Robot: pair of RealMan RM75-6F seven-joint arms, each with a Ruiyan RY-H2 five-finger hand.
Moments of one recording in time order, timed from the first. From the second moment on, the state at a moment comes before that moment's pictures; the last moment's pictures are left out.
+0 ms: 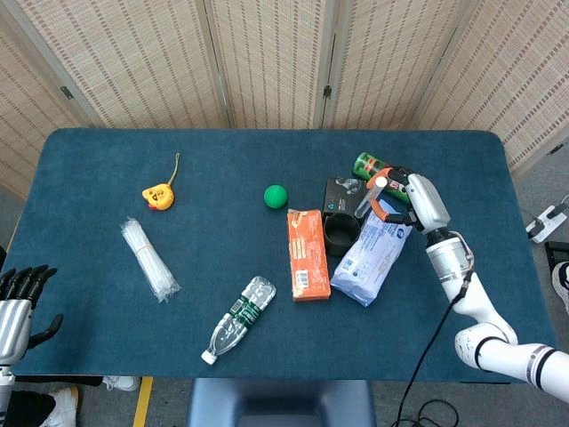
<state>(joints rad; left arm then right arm) -0.09 -1.12 -0.06 -1.61 1.47 1.49 0.11 0.63 -1.25 0.38 -1.55 -1.21 1.00 0.43</state>
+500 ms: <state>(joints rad) -0.09 -1.12 -0.06 -1.60 1.47 1.49 0.10 0.62 -1.17 0.40 -1.64 -1.24 0.91 0.73</state>
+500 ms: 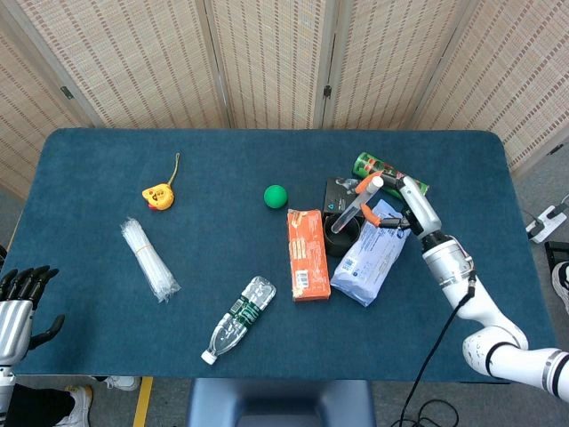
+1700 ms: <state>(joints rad) -0.10 -1.13 -0.06 -1.60 1.47 1.48 0.10 0.65 -1.19 0.36 -1.58 -1.22 0.94 0.54</state>
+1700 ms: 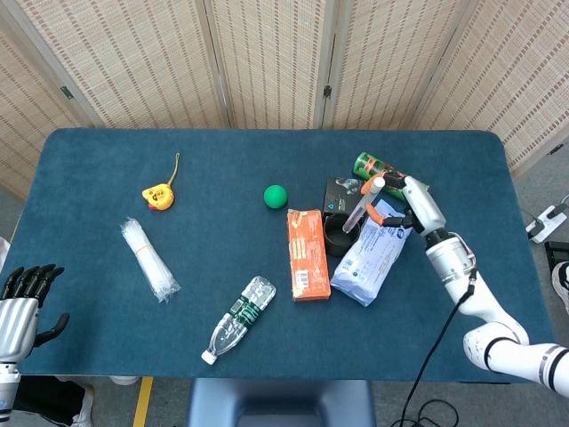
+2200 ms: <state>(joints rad) -0.10 -1.14 -0.05 -1.59 1.47 1.48 0.09 0.64 -1.19 0.38 -1.62 -1.19 0.93 0.06</state>
